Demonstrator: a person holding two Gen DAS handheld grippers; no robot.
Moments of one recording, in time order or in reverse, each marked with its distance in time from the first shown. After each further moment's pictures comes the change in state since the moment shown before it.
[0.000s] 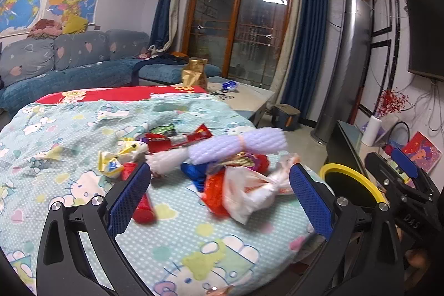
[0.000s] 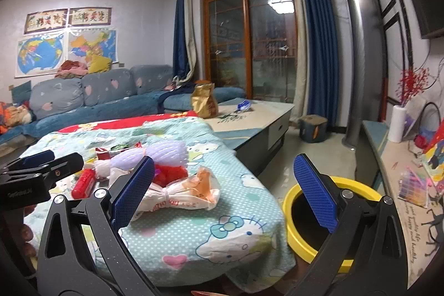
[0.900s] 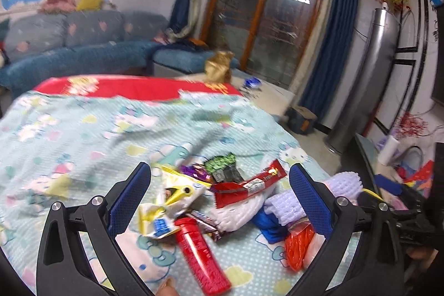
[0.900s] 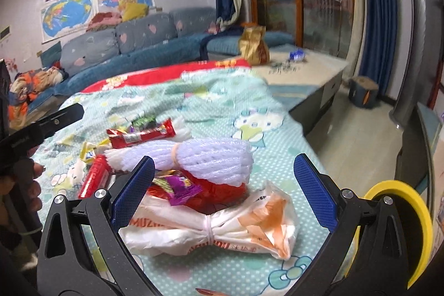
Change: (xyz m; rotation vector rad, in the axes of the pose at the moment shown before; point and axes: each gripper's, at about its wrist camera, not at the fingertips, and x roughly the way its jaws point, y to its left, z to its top) left arm 0.084 0.109 0.058 -0.106 0.086 -0.001; right arm 0.121 0.050 0.027 -0.064 0.371 0.227
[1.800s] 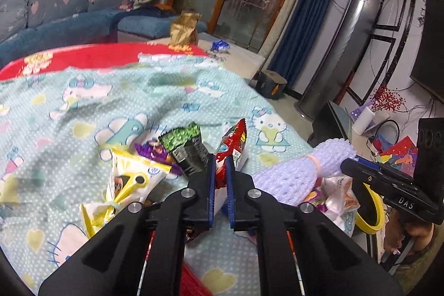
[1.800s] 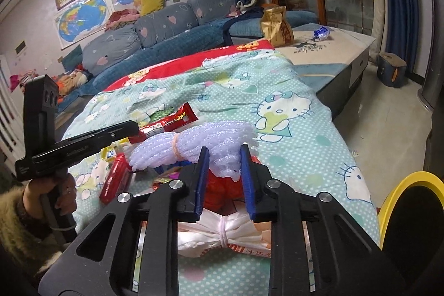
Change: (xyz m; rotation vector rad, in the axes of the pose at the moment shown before) left arm 0.046 -0.012 -0.008 0.049 0.167 -0.162; right arm 0.024 -0.019 0.009 0.046 0.070 0.181
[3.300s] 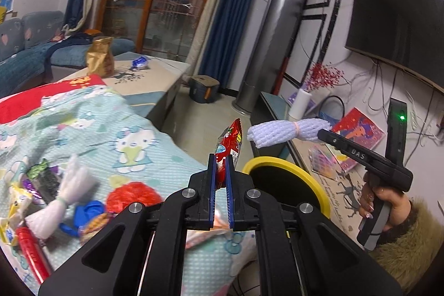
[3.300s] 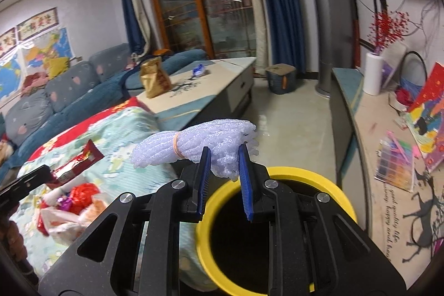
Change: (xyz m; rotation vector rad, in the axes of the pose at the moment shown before) left arm 0.007 -0.183 -0.009 0.214 -0.025 -0.278; right arm -0.152 -0.158 -0.036 0.272 -0.231 -0.485
